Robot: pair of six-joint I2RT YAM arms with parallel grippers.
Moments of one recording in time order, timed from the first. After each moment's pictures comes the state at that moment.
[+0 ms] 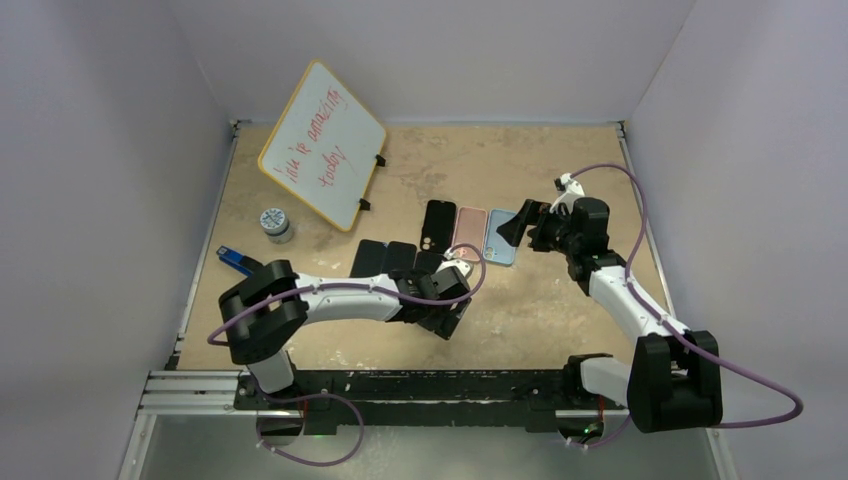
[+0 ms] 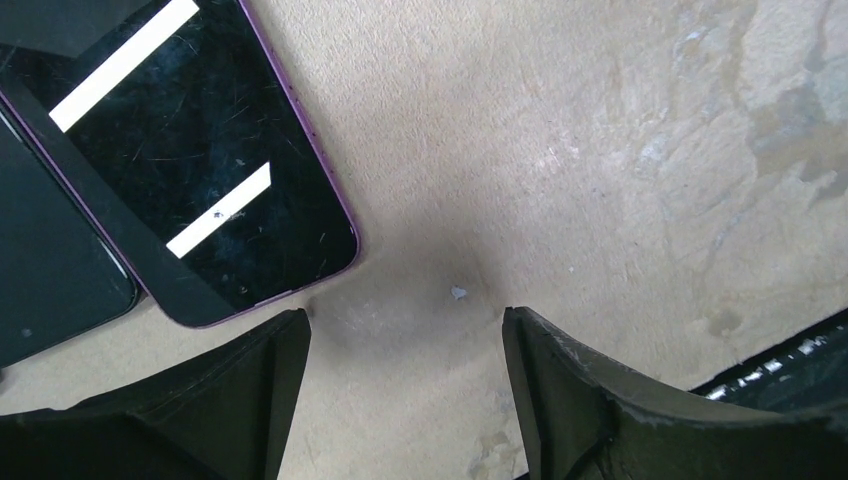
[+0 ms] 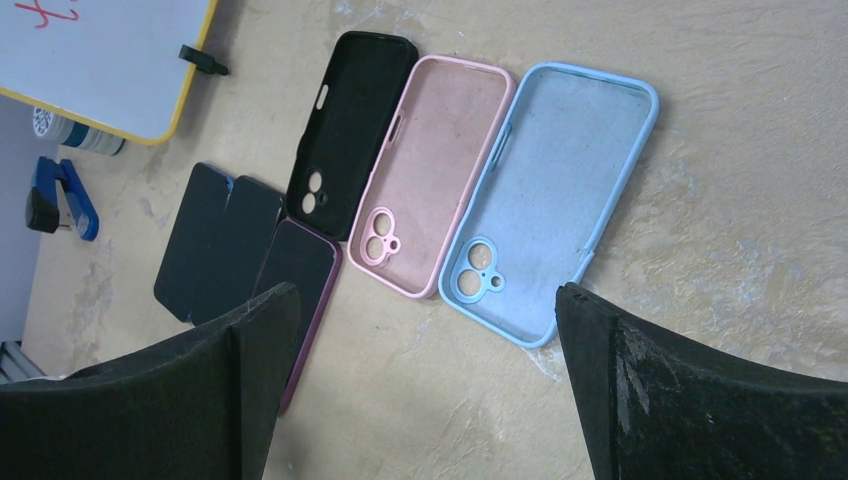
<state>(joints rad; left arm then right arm) -1.14 1.69 1.00 -0.43 -0.21 -0.55 0.08 1.18 0.60 0.06 -0.44 0.39</state>
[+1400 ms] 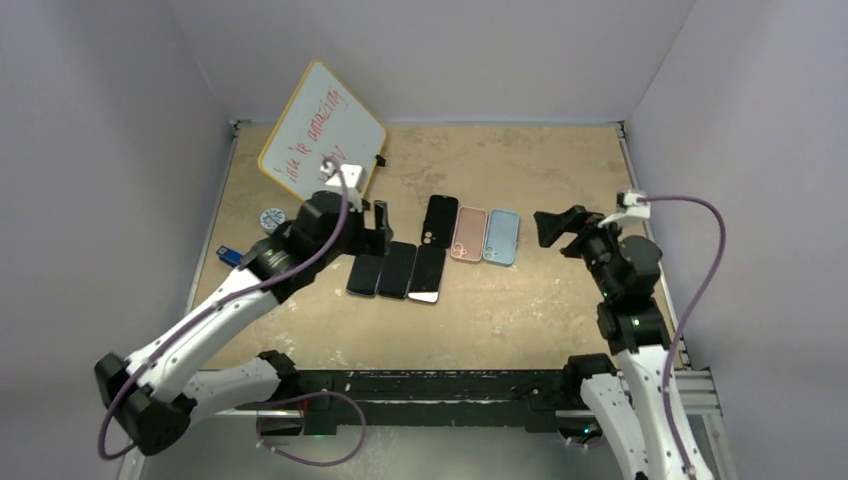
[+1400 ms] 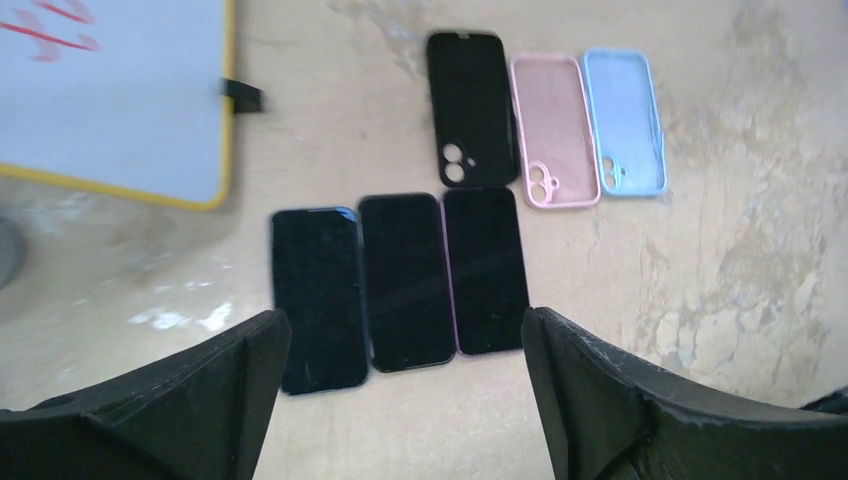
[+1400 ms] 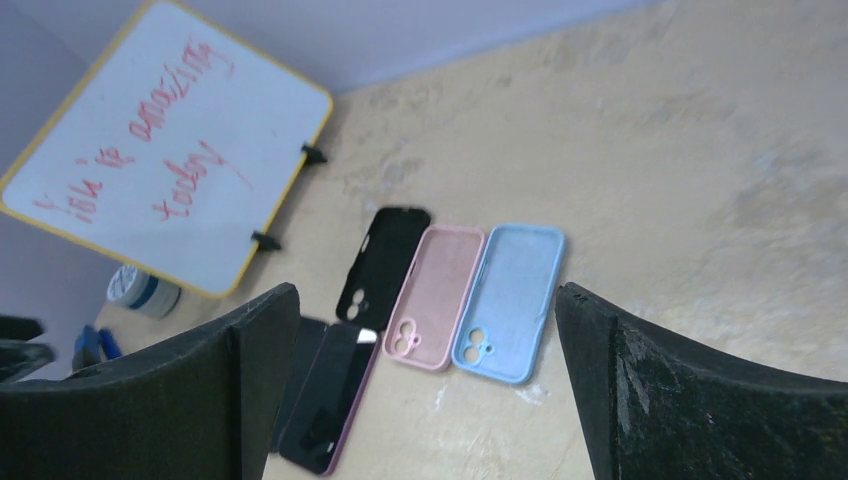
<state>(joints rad) -0.71 1.11 1.02 -0.51 -0.22 -0.40 0.08 0.62 0.61 -0.15 -0.18 0.46</state>
